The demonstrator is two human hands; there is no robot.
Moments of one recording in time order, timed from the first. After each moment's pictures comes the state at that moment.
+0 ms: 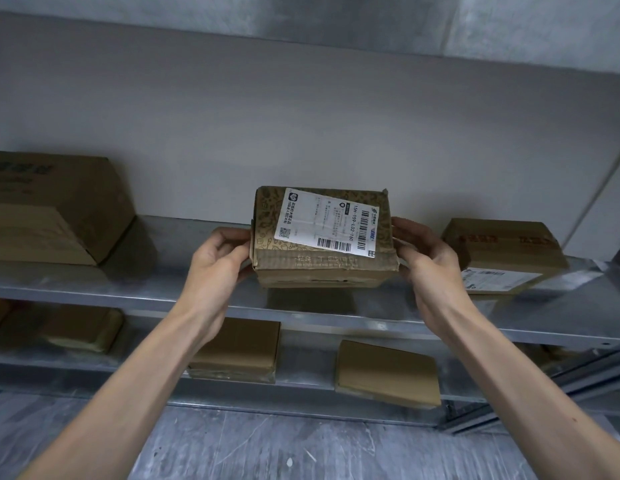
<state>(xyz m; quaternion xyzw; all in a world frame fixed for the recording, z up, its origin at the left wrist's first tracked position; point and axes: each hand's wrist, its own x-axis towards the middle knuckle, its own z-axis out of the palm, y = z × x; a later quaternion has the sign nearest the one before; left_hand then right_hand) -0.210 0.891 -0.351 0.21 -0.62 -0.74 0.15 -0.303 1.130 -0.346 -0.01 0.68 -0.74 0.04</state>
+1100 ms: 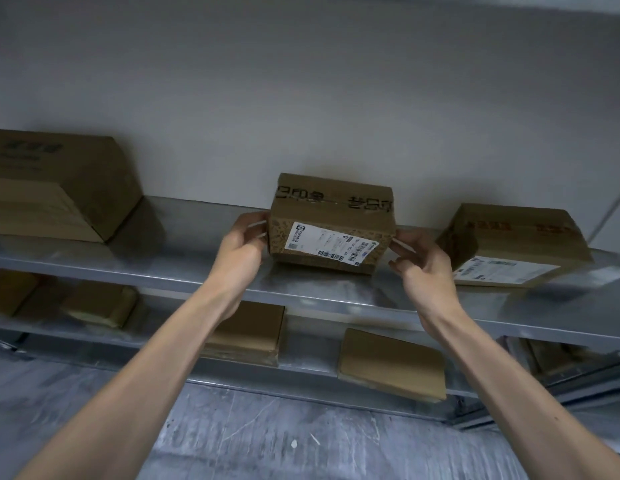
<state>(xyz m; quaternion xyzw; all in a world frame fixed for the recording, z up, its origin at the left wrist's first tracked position) -0.232 0.915 -0.371 0.25 -0.72 -0.64 0.13 -0.314 1.147 -0.391 -0.05 0.79 -0.61 0.03</state>
